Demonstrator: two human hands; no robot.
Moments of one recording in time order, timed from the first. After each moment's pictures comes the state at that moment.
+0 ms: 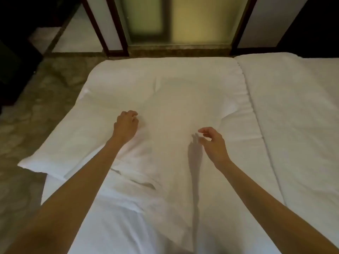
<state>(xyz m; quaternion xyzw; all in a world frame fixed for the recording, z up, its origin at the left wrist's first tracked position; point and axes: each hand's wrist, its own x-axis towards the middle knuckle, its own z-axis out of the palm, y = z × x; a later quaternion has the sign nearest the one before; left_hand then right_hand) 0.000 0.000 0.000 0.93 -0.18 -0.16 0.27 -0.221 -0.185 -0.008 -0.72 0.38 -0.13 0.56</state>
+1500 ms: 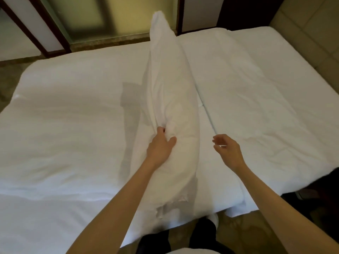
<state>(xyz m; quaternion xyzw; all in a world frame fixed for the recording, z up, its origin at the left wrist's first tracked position) -0.323 -0.136 -0.012 0.84 -0.27 -0.34 0.32 -0.516 -0.280 -0.052 -0.73 0.47 -0.16 0.47</state>
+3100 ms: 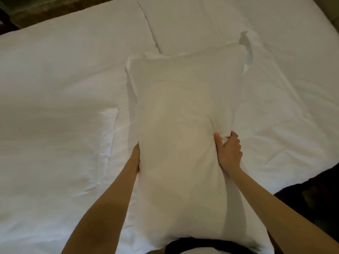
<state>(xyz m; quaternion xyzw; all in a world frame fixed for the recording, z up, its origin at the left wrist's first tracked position) -0.284 -0.282 -0.172 0.70 0.17 -0.55 0.43 -0.524 -0.433 -0.156 -0.63 0.70 -0.05 0.35</state>
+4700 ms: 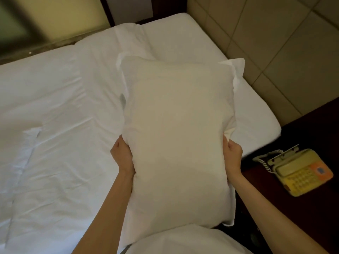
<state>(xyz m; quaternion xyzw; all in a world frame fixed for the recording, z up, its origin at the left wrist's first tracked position) -0.697 -0.502 -0.032 0.78 0.05 -0.21 0.59 -0.943 -0.631 -0.060 -0.54 0.59 -0.33 0.50</state>
